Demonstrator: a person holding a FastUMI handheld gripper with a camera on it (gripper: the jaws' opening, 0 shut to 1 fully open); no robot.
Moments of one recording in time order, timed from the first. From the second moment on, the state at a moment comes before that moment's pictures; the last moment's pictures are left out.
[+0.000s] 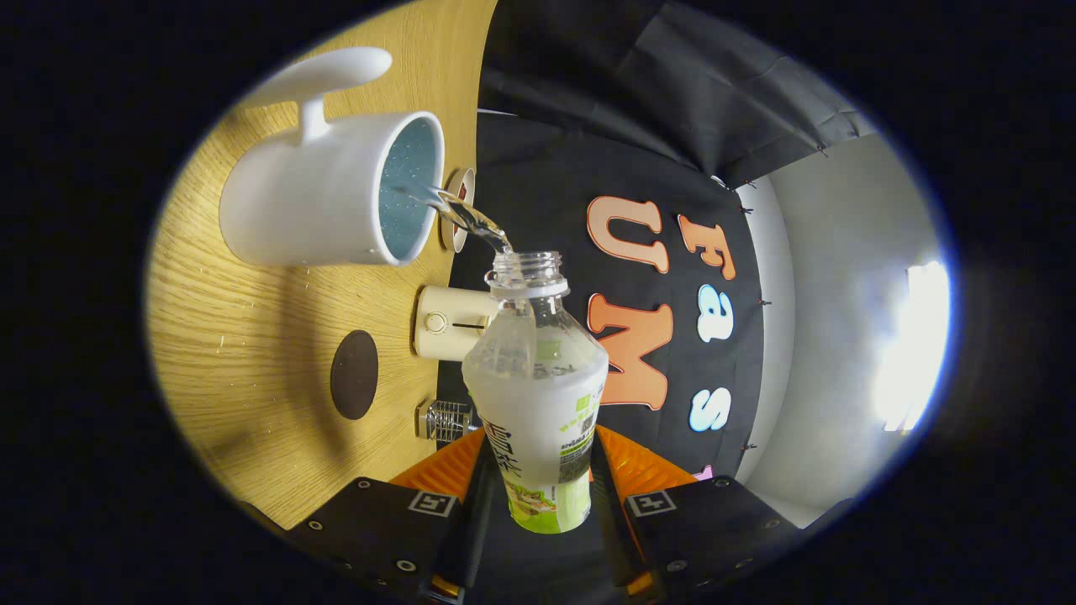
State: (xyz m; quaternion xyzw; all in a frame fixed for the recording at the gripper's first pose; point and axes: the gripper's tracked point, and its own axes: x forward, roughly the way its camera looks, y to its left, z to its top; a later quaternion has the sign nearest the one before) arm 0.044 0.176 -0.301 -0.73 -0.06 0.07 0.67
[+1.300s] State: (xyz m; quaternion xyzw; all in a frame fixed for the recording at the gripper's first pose) arm 0.039 0.199 -0.297 -0.76 -0.09 0.09 0.63
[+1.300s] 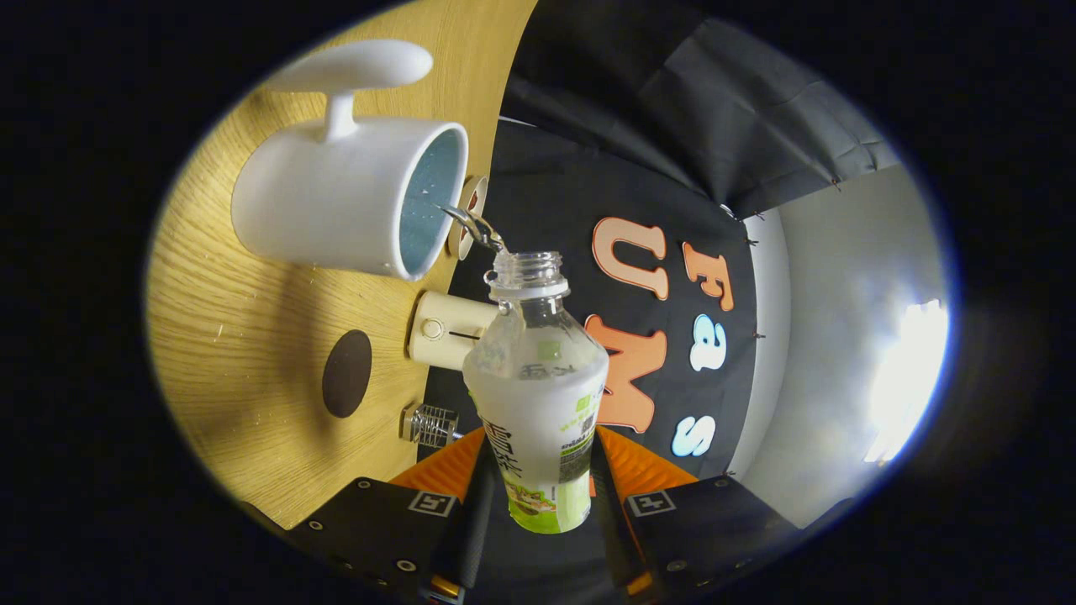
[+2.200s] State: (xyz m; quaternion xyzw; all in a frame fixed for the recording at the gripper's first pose) arm 0.054 0.209 -0.273 -0.78 -0.13 0.07 0.61
